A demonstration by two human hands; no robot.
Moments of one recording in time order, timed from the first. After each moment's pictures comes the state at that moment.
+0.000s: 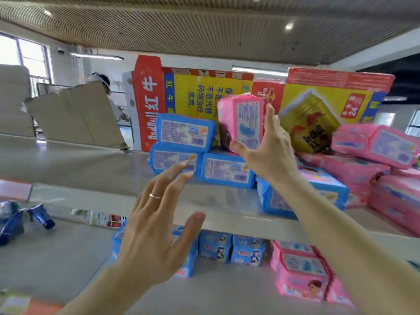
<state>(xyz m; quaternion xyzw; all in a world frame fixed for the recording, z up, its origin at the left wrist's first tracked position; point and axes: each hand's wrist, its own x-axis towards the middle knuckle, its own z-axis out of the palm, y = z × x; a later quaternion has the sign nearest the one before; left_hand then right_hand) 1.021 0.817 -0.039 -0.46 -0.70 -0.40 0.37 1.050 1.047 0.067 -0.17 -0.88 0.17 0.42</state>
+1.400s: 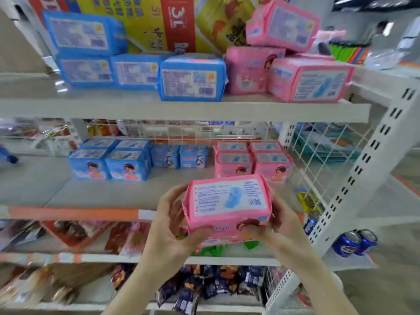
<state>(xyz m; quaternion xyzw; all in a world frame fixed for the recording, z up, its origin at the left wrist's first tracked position) 1.257 0.908 -0.194 -0.37 -0.63 -0.67 -0.10 1.389 1.101 -0.185 -0.10 -0.73 0.62 0.25</state>
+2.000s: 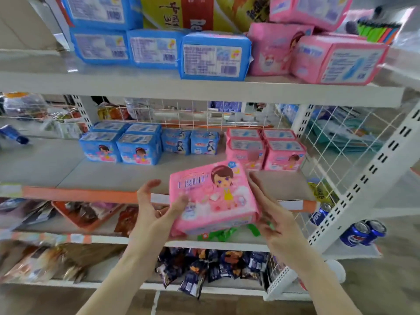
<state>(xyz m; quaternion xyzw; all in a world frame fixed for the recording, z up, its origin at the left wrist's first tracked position) 1.239 0.859 -0.199 -0.13 -0.67 -0.71 -0.18 1.375 1.074 -0.219 -0.03 -0.83 0.50 0.24</state>
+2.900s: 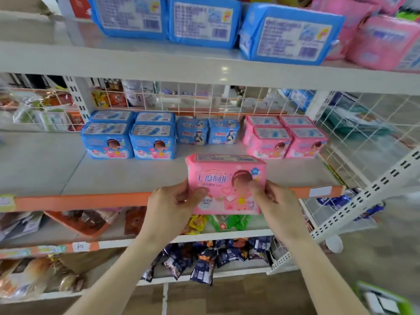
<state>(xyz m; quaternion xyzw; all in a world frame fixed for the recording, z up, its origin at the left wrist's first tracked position) 1.087 0.794 -0.229 -0.32 -0.76 -0.55 -0.13 1.245 0.955 -0.211 -0.27 -0.81 0.44 0.28</state>
